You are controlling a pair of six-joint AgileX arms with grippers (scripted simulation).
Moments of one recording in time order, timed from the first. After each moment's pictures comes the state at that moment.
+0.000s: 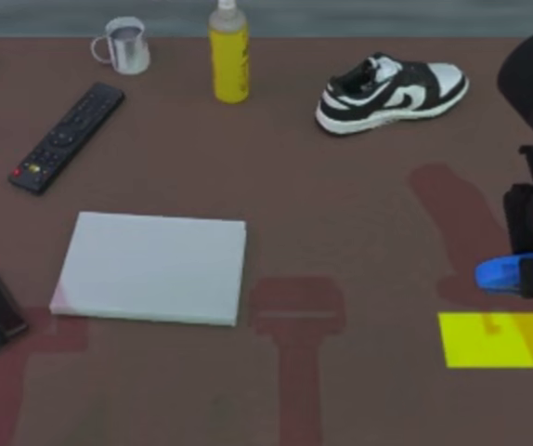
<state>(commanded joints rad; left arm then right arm) 0.00 0.00 0.00 0.00 0.00 0.00 0.36 1.67 1.24 -1.14 0.01 1.94</state>
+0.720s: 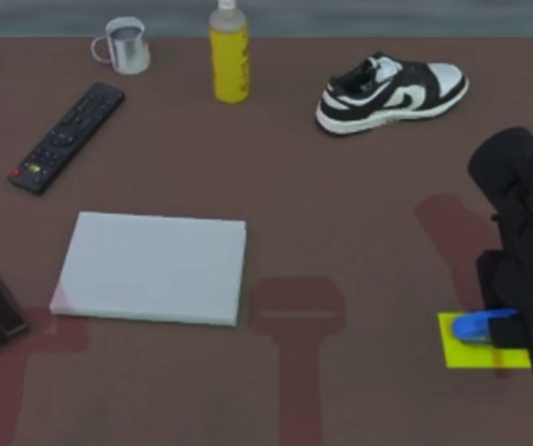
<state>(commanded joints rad) 0.00 0.00 0.00 0.00 0.00 0.00 0.35 1.82 0.98 -0.74 0.01 1.95</state>
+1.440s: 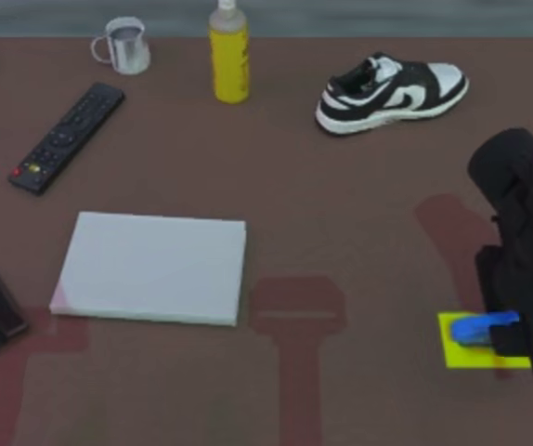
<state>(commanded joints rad) 0.00 0.00 0.00 0.00 0.00 0.00 0.35 1.82 0.98 -0.74 0.01 1.95</state>
